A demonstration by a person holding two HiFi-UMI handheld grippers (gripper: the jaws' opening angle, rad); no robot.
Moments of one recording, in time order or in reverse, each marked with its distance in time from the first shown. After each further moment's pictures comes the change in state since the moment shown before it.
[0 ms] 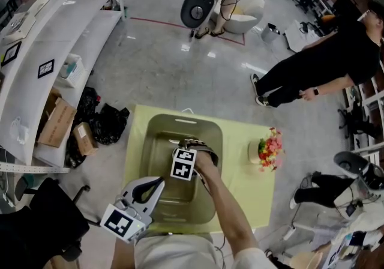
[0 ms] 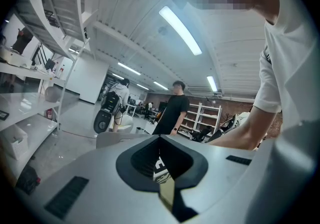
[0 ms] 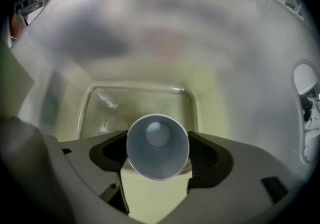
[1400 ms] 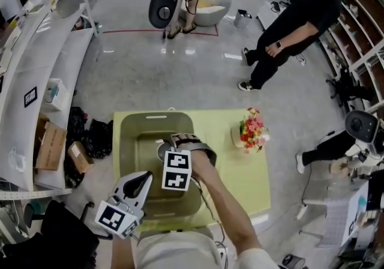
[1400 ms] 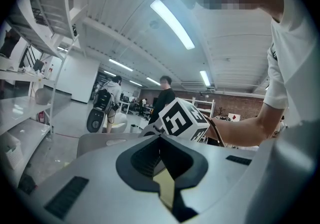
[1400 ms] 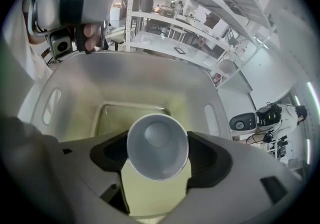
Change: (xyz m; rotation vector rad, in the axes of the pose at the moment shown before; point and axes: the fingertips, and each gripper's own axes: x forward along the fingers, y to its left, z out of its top) left arm 0.026 -0.026 -0.010 0.051 0.067 -0.066; right arm -0.143 0.003 0.004 0.035 -0.155 -0.207
